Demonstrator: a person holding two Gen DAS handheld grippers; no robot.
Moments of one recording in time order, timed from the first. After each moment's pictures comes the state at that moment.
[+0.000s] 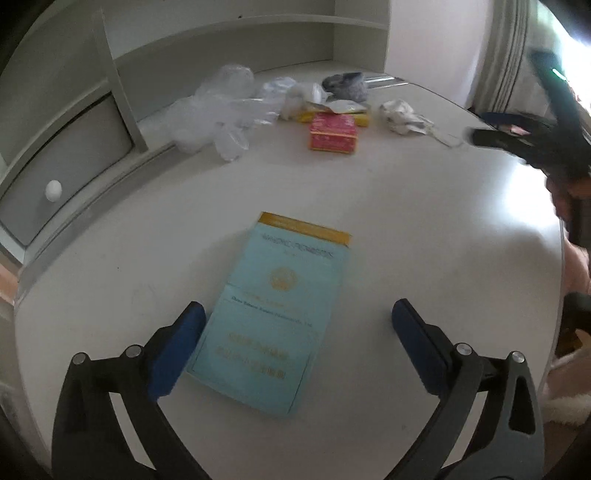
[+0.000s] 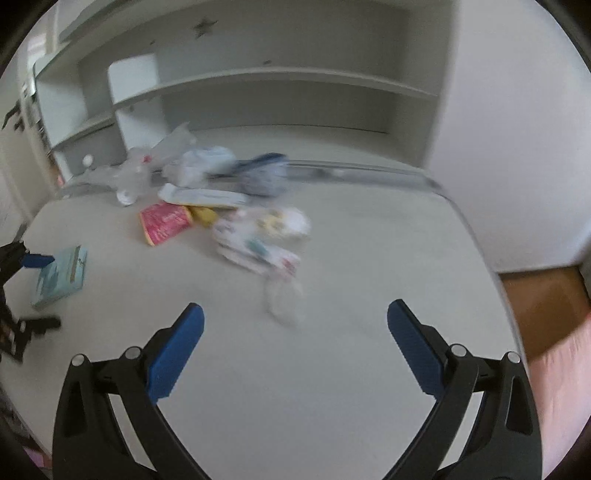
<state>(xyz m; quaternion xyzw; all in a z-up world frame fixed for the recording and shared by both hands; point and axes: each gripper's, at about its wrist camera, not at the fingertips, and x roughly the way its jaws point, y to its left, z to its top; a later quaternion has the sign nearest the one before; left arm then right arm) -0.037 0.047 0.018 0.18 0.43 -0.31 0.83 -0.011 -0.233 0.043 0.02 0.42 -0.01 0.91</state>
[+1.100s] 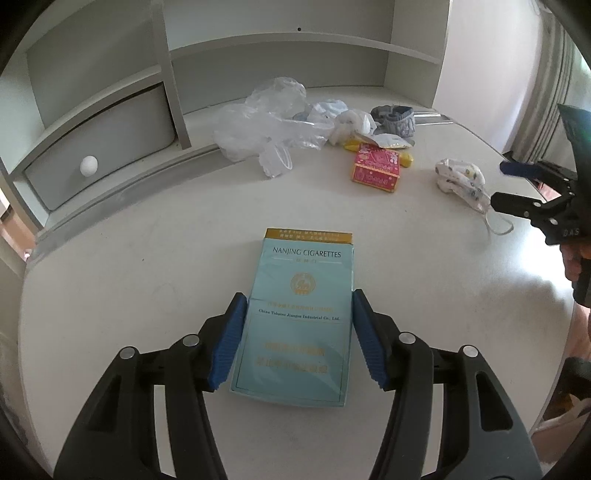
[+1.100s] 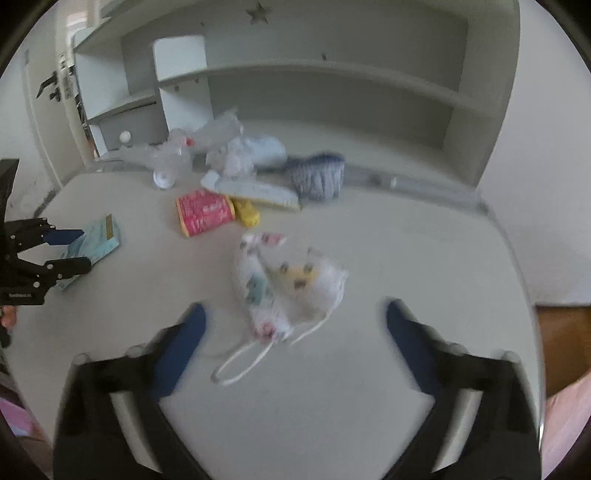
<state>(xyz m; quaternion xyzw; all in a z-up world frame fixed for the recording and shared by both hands) -0.027 0.054 0.027 0.11 0.42 -0.23 0.87 -0.008 -0.217 0.040 -0.01 0.41 0.07 0.91</state>
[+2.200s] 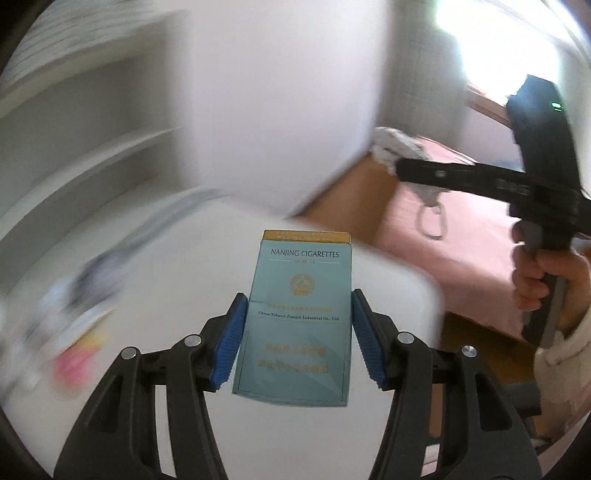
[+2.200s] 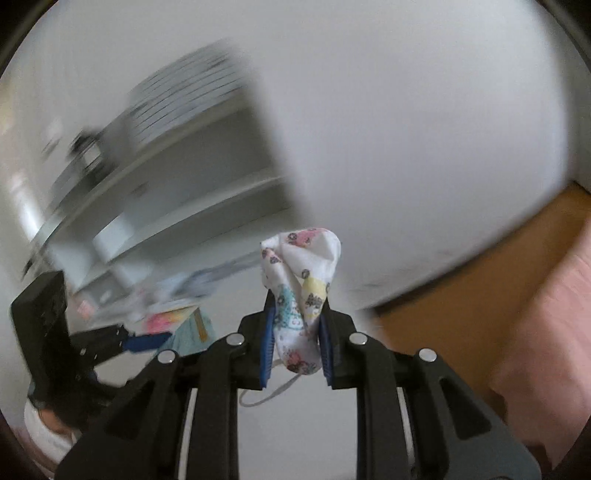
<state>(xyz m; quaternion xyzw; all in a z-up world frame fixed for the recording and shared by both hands) -0.127 -0.246 0.102 0.18 0.31 -0.51 0.79 -0.199 -0.430 0.113 0.24 0.27 -0.10 0.93</state>
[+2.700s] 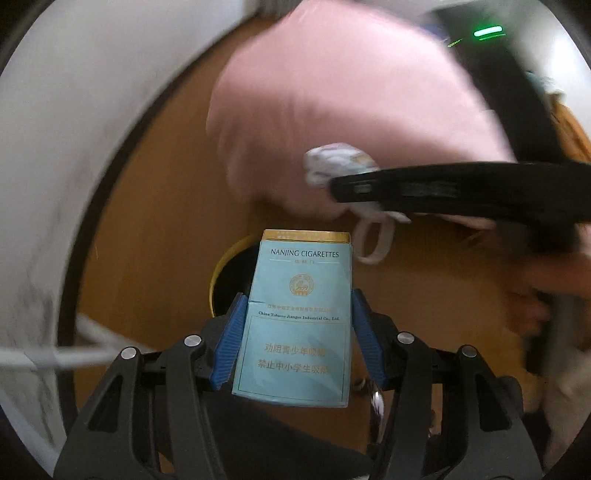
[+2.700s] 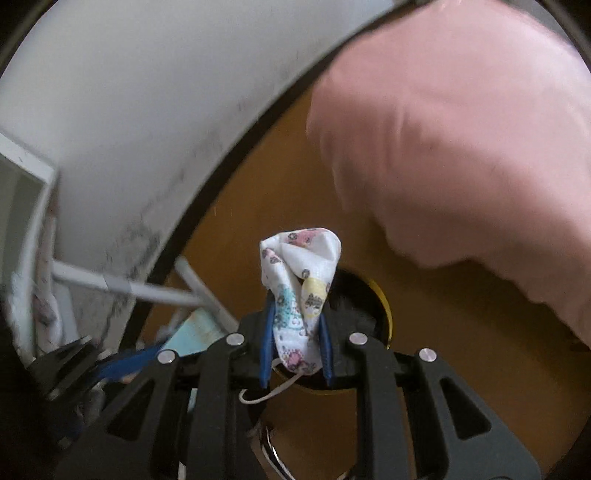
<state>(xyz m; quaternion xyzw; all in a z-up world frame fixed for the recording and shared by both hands) -0.267 -0.519 -0.123 0.35 0.48 -0.56 0.58 -0.366 -0.595 -0.138 0.43 0.47 -0.27 0.72</state>
